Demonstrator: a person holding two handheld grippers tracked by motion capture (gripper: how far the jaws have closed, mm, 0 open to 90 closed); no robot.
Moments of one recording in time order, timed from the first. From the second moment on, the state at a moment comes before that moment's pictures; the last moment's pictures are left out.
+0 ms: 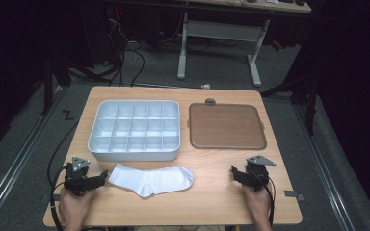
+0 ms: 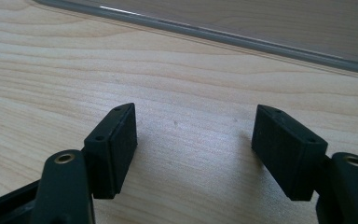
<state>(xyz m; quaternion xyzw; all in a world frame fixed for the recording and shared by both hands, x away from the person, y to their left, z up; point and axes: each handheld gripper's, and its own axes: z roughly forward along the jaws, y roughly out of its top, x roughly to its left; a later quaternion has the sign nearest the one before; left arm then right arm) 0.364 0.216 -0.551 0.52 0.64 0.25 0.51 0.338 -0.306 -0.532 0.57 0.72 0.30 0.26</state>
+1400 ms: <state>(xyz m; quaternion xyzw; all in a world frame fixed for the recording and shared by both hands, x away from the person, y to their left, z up) 0.349 0.236 -0.529 0.46 0.65 0.16 0.58 0.328 -0.294 -0.519 0.55 0.74 0.32 0.23</state>
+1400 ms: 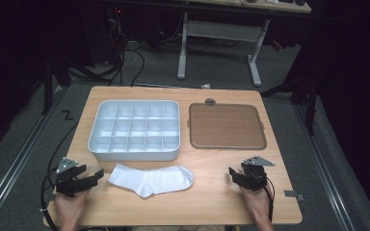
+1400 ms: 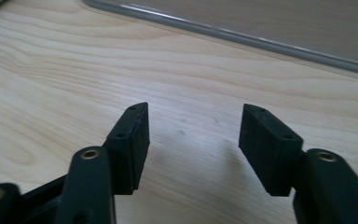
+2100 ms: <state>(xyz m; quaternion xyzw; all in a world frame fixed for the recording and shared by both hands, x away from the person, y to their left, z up) 0.328 0.198 -0.517 0.49 0.63 0.11 0.59 0.306 -0.215 -0.499 0.44 0.79 0.39 0.17</state>
